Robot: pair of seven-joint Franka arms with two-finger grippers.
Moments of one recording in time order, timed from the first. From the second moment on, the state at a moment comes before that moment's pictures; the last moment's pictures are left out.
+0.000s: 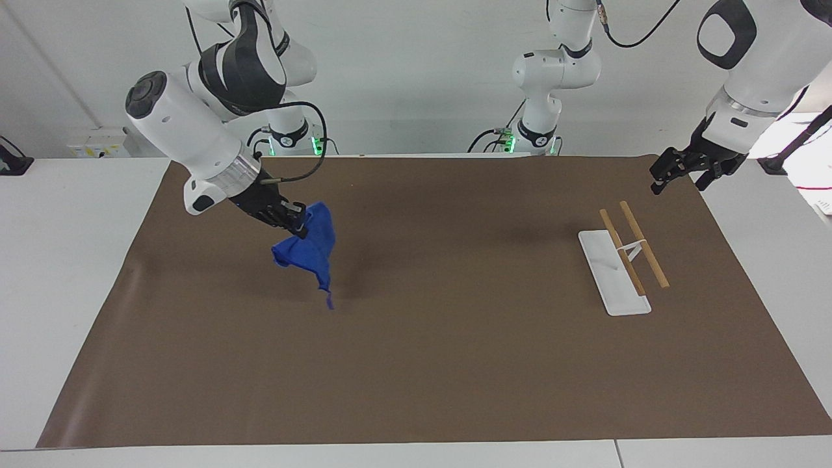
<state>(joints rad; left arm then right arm) -0.03 -0.02 0.07 -1.66 -0.03 1.65 0.04 0.17 0.12 -0.03 -1.73 0.47 1.93 0.45</state>
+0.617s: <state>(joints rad) -0.12 -0.02 0.07 -1.83 -0.33 1.76 -0.31 0.44 0.17 -0.03 -1.74 0.86 2.40 0.98</state>
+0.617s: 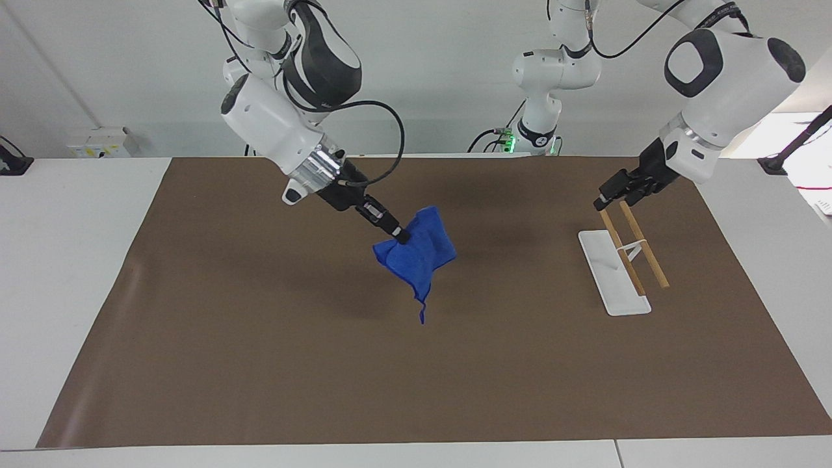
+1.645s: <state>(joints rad) -0.31 0.05 0.07 -1.95 -0.60 2.13 -1.29 0.68 0.24 -0.03 -1.74 1.08 2.73 1.16</state>
